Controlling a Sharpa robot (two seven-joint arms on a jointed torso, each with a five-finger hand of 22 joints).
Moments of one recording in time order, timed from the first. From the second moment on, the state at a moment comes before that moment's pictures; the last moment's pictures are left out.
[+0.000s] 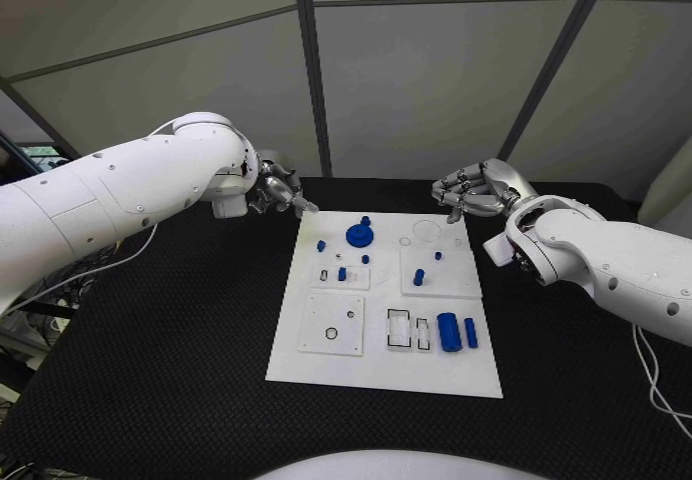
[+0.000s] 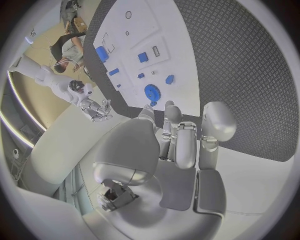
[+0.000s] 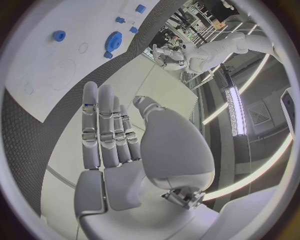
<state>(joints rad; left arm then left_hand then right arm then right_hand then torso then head) 1.37 -0.66 0.06 1.11 -1.12 0.39 -0.35 1.26 0.07 -0.09 0.29 0.12 0.85 0.10 0.65 0.30 1.09 0.03 1.17 0.70 1.46 -0.03 1.46 1.31 0.11 1.45 0.07 0.99 1.31 1.16 -0.71 0.09 1.29 -0.80 -0.39 0.07 1.34 -0.10 0.23 0.20 0.46 0.93 0.18 0.17 0.08 1.09 0.09 0.38 0.34 1.33 0.01 0.54 0.62 0.17 1.18 0.12 0.52 0.33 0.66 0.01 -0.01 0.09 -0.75</state>
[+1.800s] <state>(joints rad) 1.32 -0.48 0.02 0.94 -1.38 0.42 -0.31 1.21 0.07 -0.20 0.29 0.12 0.82 0.11 0.62 0.33 1.12 0.03 1.22 0.79 1.47 -0.04 1.52 1.31 0.10 1.46 0.07 1.12 1.31 1.15 -0.69 0.09 1.29 -0.81 -0.40 0.08 1.33 -0.11 0.22 0.20 0.46 0.93 0.18 0.17 0.08 1.09 0.09 0.38 0.34 1.33 0.01 0.54 0.62 0.17 1.18 0.12 0.52 0.33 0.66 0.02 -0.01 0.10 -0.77</state>
